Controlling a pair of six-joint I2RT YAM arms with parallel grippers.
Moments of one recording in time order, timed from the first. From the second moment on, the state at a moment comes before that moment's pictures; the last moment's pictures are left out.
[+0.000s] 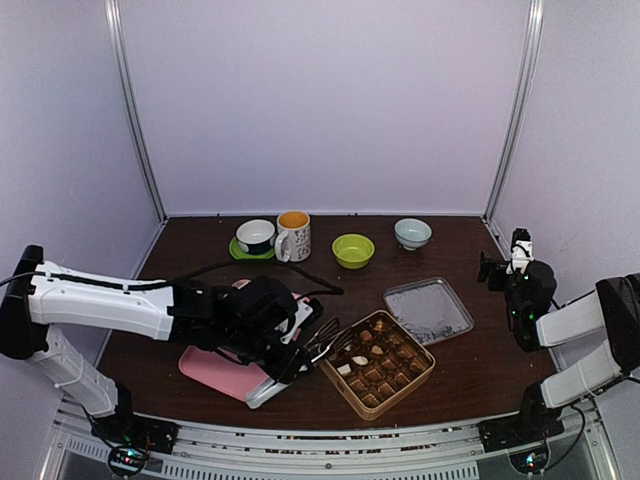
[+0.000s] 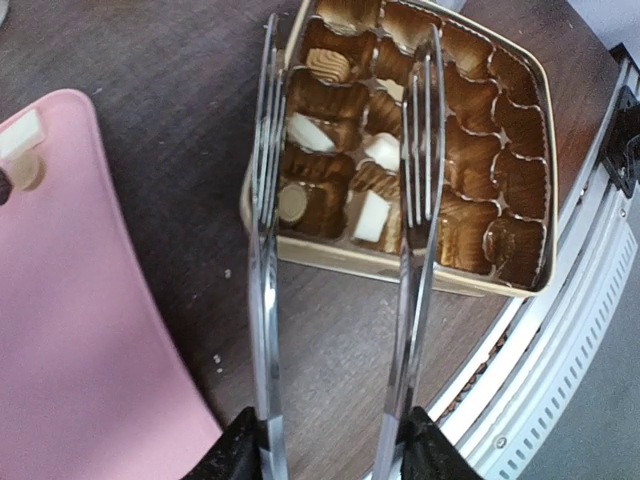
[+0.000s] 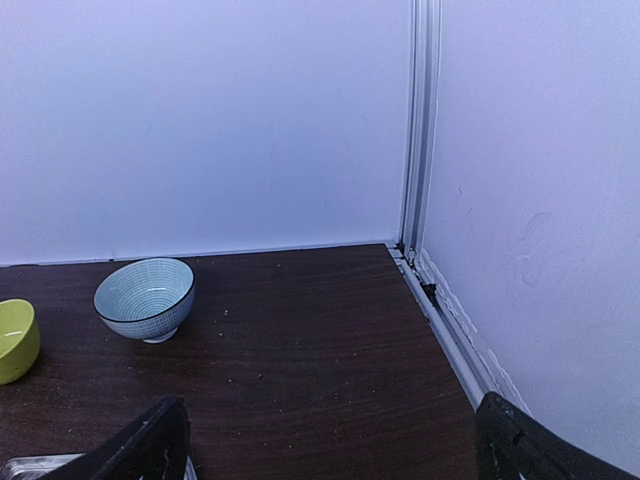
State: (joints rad) left arm -1.22 1.50 1.01 -0.47 -0.01 -0.47; right arm 0.04 1.36 0.24 1.07 0.18 0.03
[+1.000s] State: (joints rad) left arm -1.06 1.33 0.61 -0.42 -0.28 -0.80; right arm 0.04 1.36 0.24 1.07 0.18 0.03
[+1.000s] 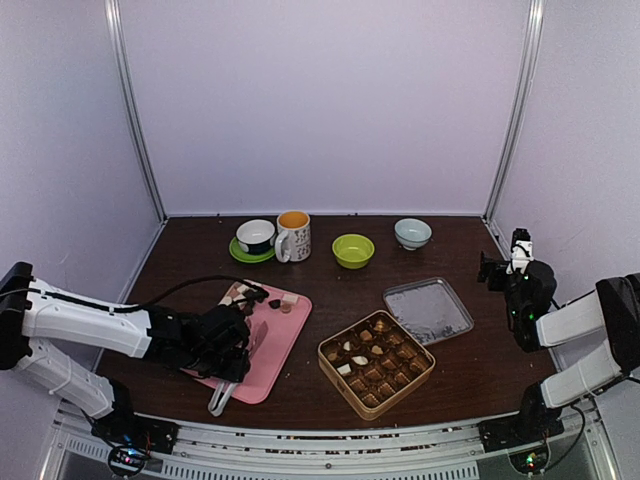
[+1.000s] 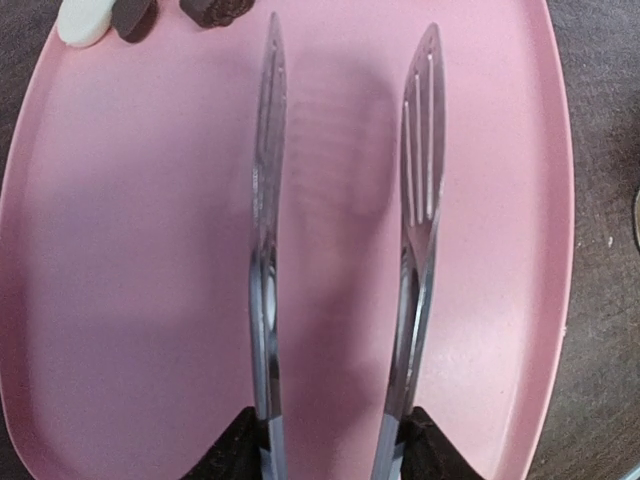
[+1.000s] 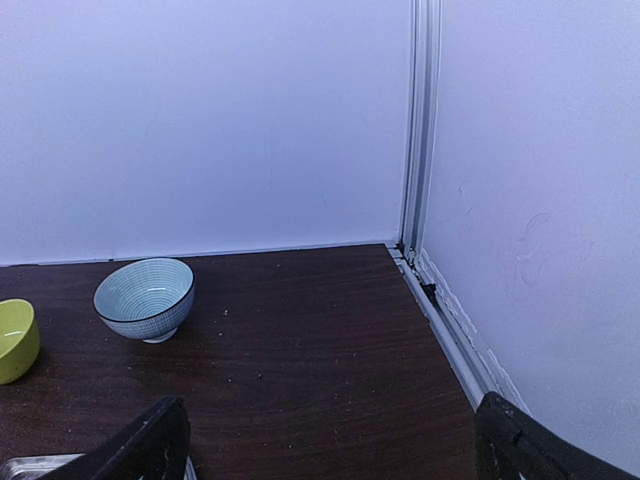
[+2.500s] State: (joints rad) left arm -1.18 1.14 0.51 -0.24 -0.43 -0.80; right arm 0.04 1.36 0.24 1.07 0.18 0.03
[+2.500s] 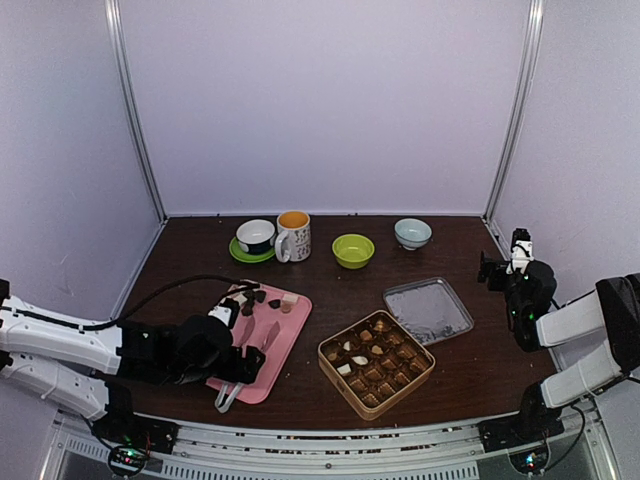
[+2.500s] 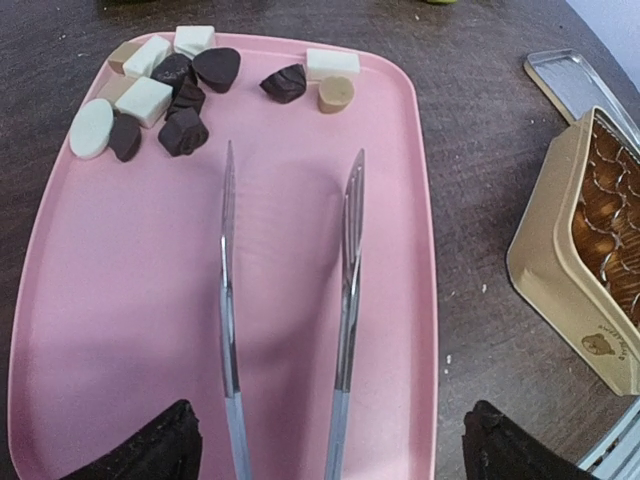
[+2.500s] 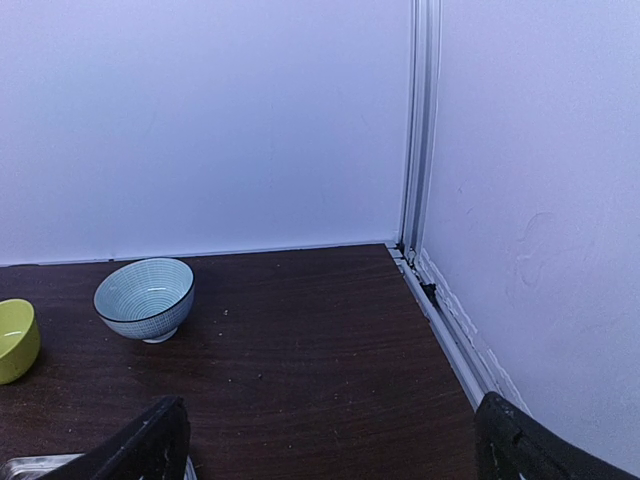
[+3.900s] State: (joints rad) left arm -1.24 1.33 0.44 -0.08 -0.53 -0.95; right arm 0.04 1.36 0.24 1.07 0.18 0.03
